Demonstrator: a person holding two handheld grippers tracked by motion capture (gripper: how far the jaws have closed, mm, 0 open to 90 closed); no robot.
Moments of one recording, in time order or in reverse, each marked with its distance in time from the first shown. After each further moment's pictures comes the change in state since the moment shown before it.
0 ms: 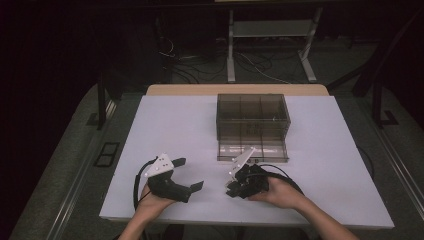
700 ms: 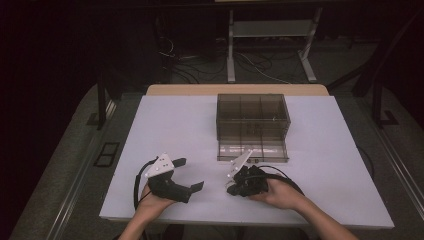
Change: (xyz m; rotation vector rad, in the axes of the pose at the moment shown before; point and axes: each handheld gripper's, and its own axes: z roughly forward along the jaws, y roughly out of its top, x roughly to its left) left arm -0.001 0.000 0.000 -0.002 -0.004 0.001; right arm 0.005 0.001 0.003 0.034 -0.031 -0.013
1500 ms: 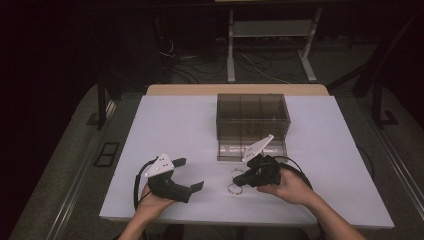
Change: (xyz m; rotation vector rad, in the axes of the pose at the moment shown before) left arm 0.000 0.000 0.000 0.001 -0.001 -0.002; right arm -0.014 -0.005 -0.049 -0.144 0.046 0.080
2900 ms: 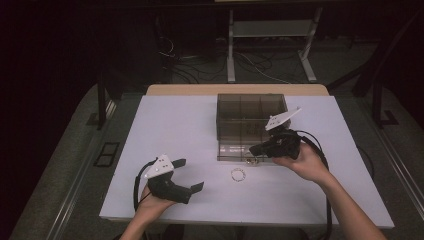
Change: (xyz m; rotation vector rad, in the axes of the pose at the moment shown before) left arm -0.002 -0.001 -0.001 -0.003 0.005 -0.005; right arm -0.050 0.005 -0.060 -0.124 -0.111 0.139
